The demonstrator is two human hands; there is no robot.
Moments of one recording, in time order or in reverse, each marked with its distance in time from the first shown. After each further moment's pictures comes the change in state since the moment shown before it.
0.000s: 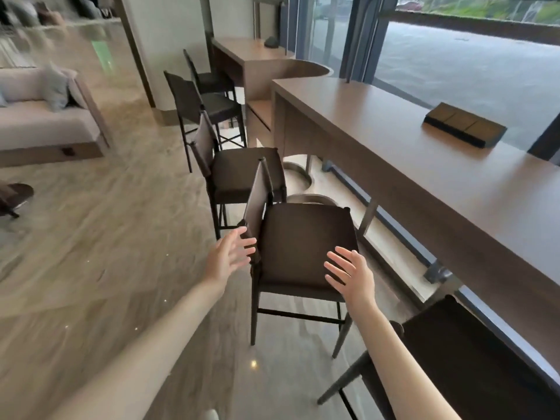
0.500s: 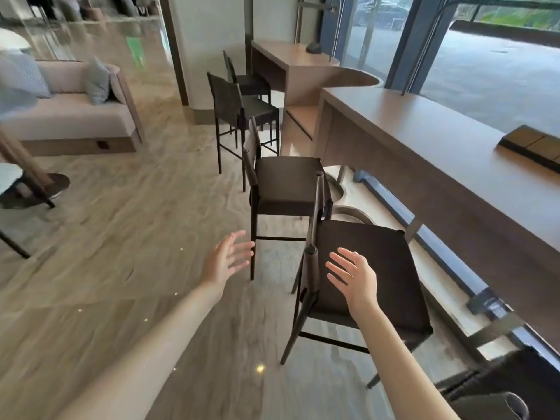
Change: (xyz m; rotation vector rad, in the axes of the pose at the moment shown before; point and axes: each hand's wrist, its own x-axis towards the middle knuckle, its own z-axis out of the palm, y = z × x) left_hand 0.084 0.041 -0.164 -0.034 0.103 0.024; right_hand 0.045 0.041 0.185 0.003 -0.047 0.017
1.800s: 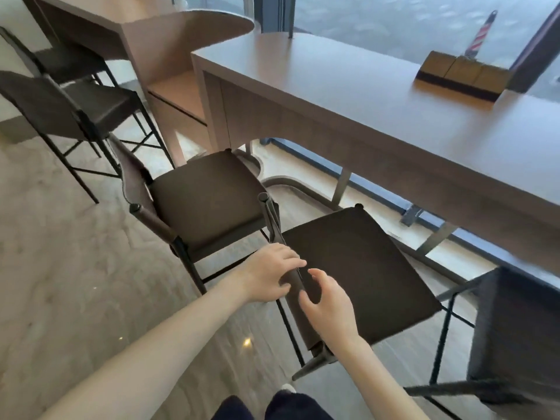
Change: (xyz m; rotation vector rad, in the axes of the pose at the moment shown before) left_hand 0.303 0.016 0.140 1.321 -1.279 1.054; right_hand 0.158 0.020 0.116 -1.063 0.408 -0.265
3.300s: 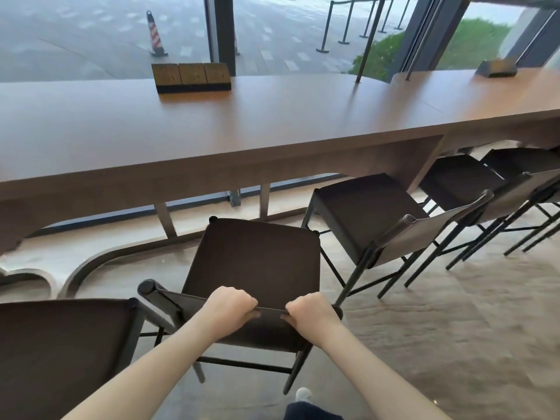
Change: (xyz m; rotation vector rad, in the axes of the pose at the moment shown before) left_hand 0.139 -0.030 0.019 0.396 -0.403 0.736; right_hand 0.012 0.000 -0.007 -0.696 -0.034 0.448
